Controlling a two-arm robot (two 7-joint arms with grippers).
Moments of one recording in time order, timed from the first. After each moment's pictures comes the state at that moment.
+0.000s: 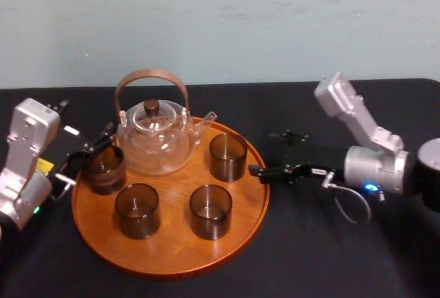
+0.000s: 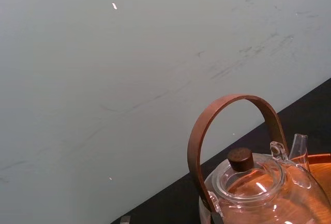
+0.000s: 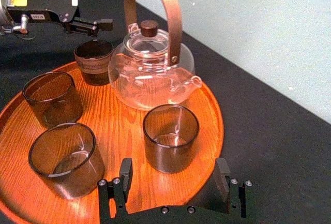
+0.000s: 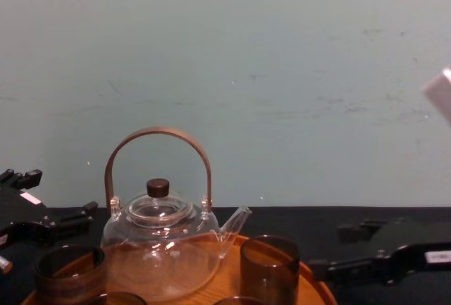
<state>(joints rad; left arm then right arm) -0.20 0.60 0.45 -1.41 -0.25 -0.12 0.03 0.45 0.52 -0.56 -1.29 0.38 0.18 0.67</state>
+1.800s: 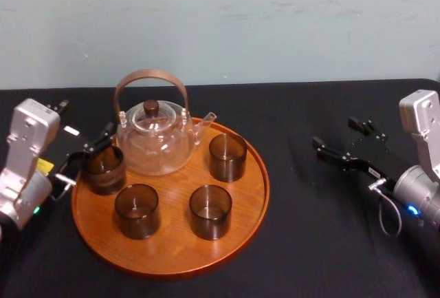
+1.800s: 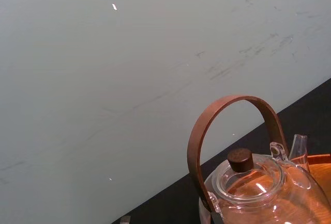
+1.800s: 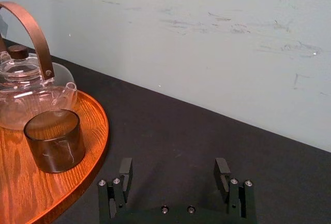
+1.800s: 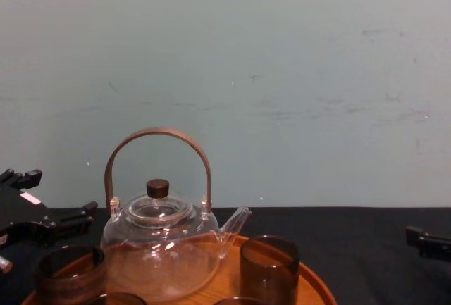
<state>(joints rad) -0.20 0.60 0.45 -1.41 -0.25 -0.12 0.03 0.14 0.49 -0.28 -1.43 0.36 0.01 0.31</state>
